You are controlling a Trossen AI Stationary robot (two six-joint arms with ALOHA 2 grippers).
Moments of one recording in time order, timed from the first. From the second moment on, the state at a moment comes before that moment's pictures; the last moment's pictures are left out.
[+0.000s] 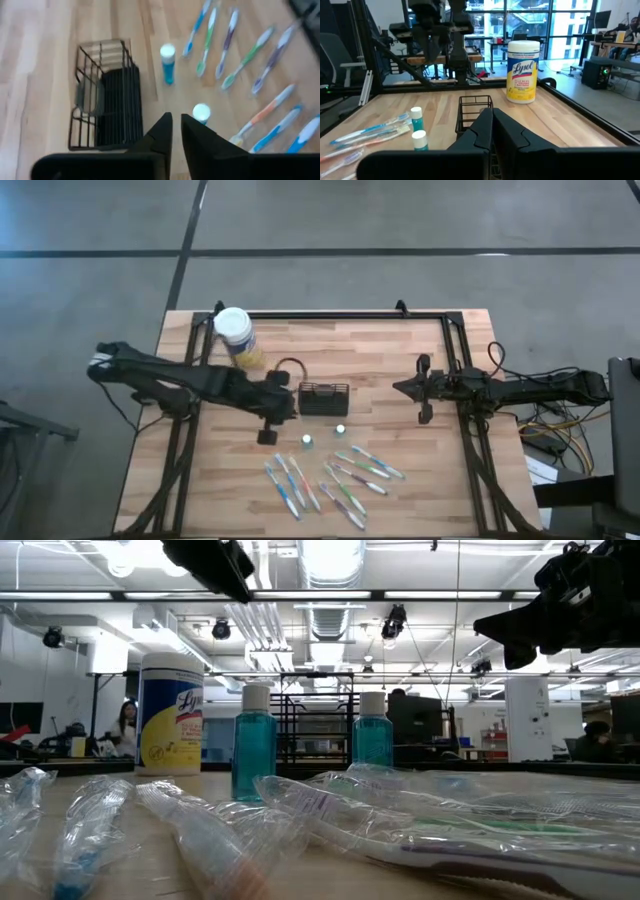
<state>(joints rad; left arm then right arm) -0.20 1.34 1.17 -0.65 -0.10 -0.01 -0.06 0.53 0.01 0.56 0.03 0.05</state>
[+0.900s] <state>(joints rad) -0.23 1.90 1.71 -1.10 0.03 -0.04 -0.06 0.53 0.01 0.55 0.03 0.05</state>
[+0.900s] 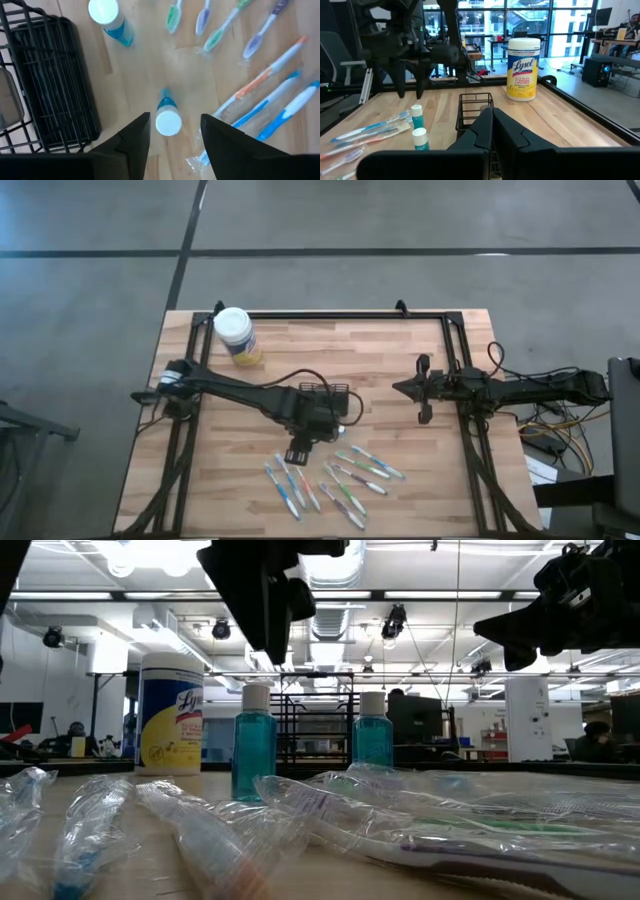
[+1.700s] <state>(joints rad) -0.22 1.91 1.61 -1.01 0.05 0.00 -0.06 0.53 0.01 0.53 0.03 0.06</state>
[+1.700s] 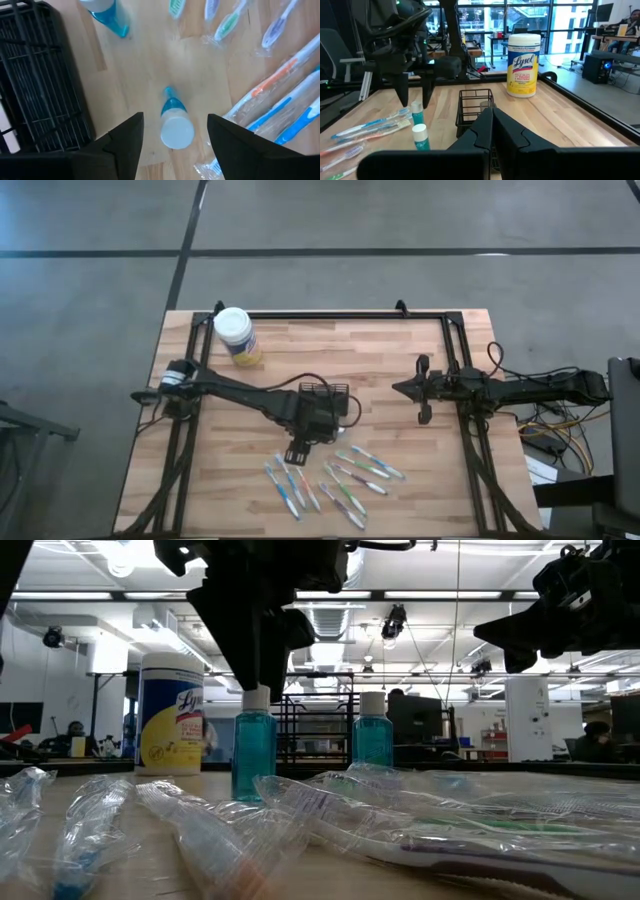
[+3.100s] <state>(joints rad) -0.20 1.82 1.63 -1.03 0.07 0.08 -0.06 0.53 0.01 0.53 0.03 0.05</state>
